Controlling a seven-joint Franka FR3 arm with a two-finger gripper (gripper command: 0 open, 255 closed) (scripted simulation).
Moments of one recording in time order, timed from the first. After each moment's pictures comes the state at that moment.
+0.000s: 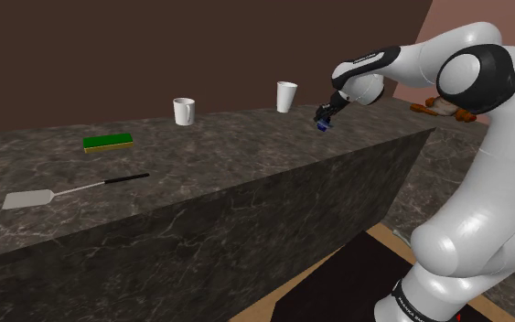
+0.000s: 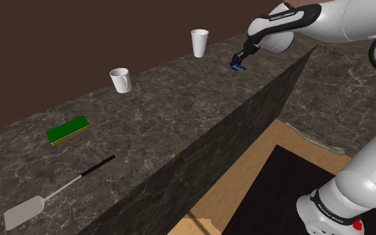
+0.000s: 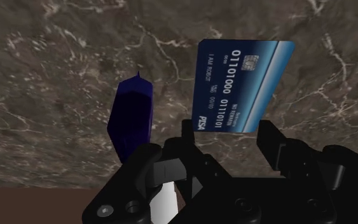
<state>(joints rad) -0.46 0.15 -0.05 -1.91 0.45 2.55 -0.76</state>
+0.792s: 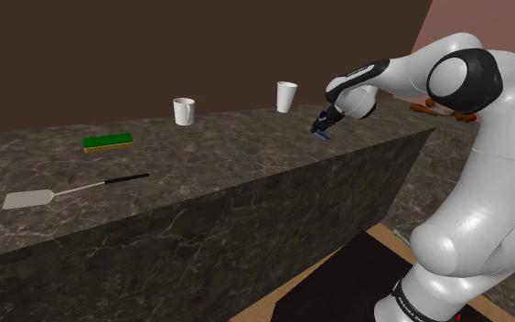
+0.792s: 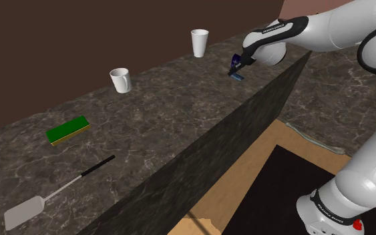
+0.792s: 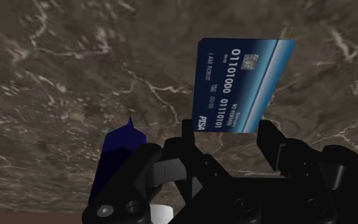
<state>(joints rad) -0.47 0.21 -0.03 -1.97 0.53 2.66 -0.85</state>
